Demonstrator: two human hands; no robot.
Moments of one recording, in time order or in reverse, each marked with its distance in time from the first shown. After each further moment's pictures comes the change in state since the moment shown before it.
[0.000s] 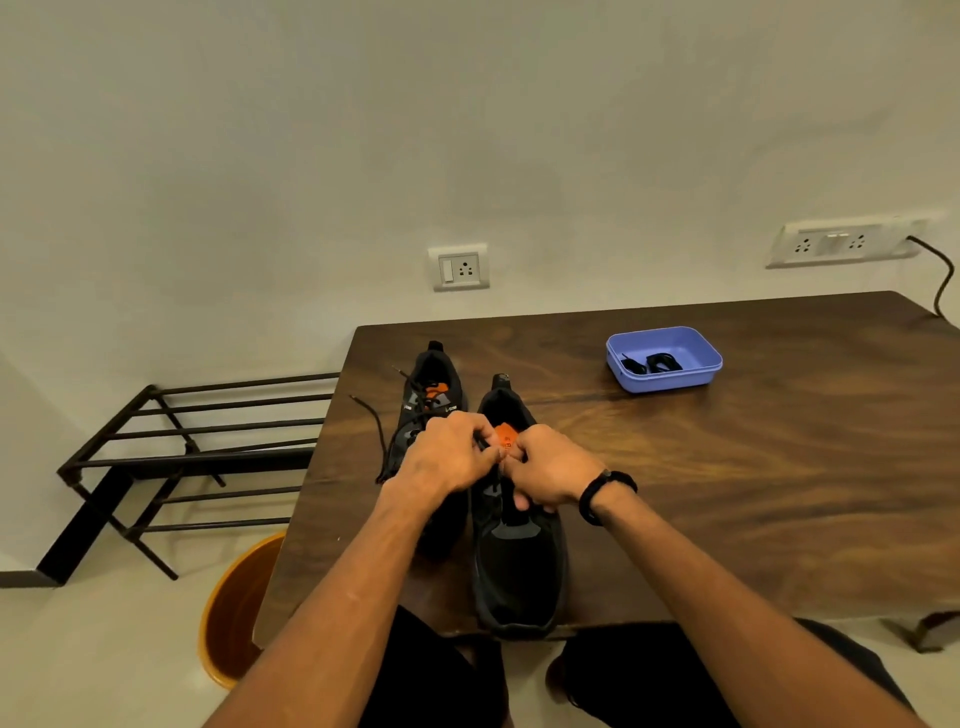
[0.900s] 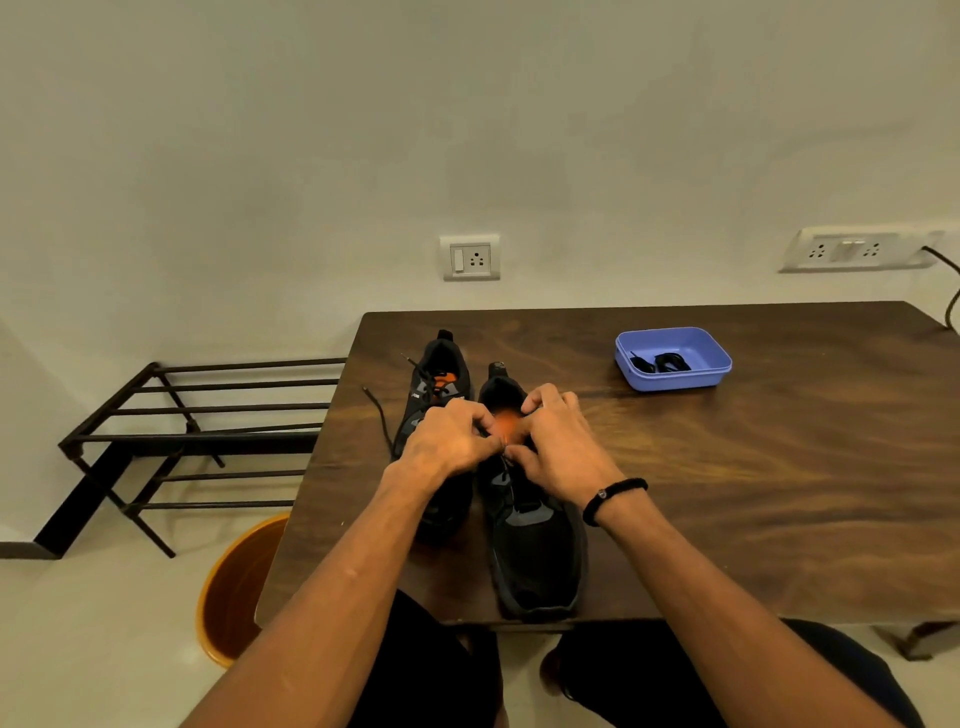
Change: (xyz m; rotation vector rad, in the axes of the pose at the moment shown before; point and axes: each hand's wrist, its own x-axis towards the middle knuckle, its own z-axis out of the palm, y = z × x) left_hand 0.004 -0.014 -0.004 -0.117 -0.031 -0.009; right_hand 0.016 0.013 0.007 -0.396 0.377 -0.305
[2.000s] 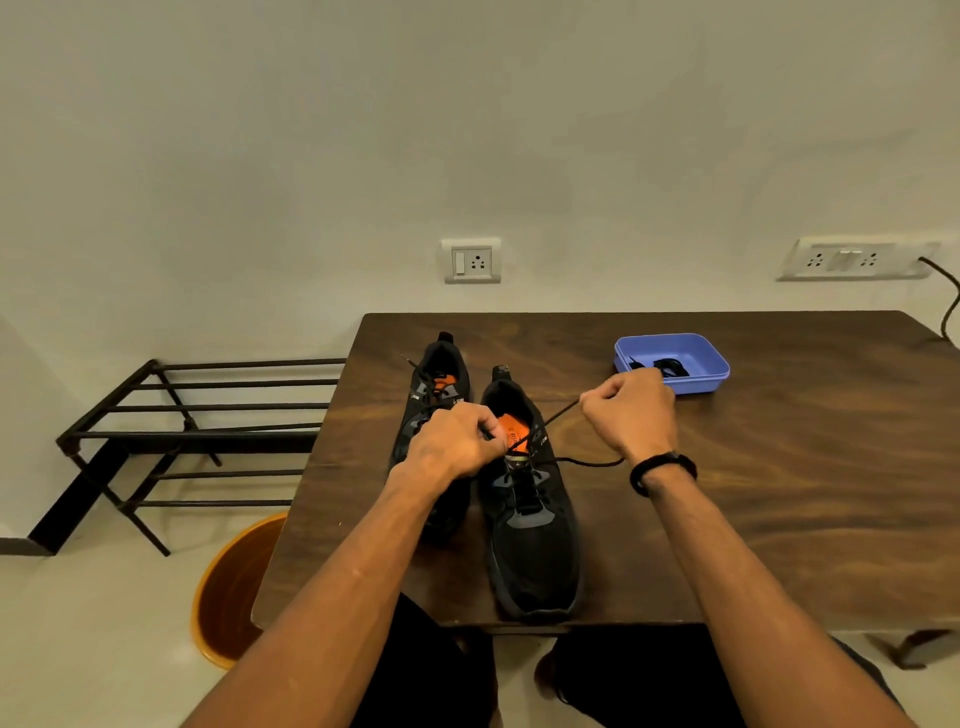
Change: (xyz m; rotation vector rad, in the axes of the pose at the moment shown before) left_hand 0.001 0.003 0.004 -0.007 -0.005 -0.015; right_hand 0.005 0.033 -0.044 0.351 0.378 0.554
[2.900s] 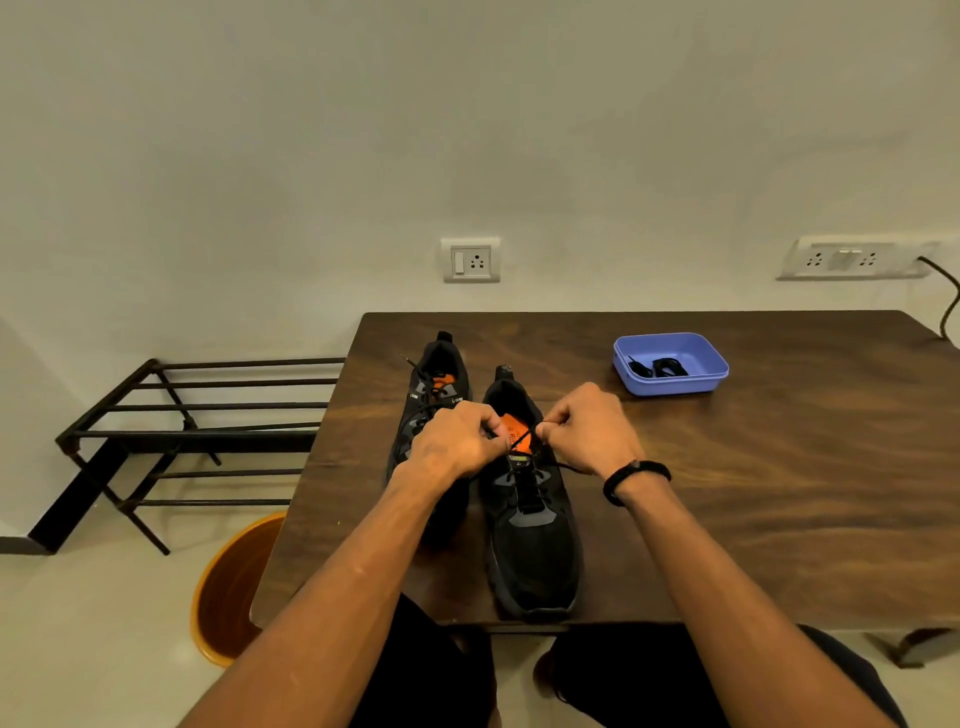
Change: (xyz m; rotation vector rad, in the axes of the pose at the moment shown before) left_hand 0.001 0.005 0.004 -0.004 0.005 0.001; right_hand -0.017 -0.011 0.015 -0.197 -0.319 -0.201
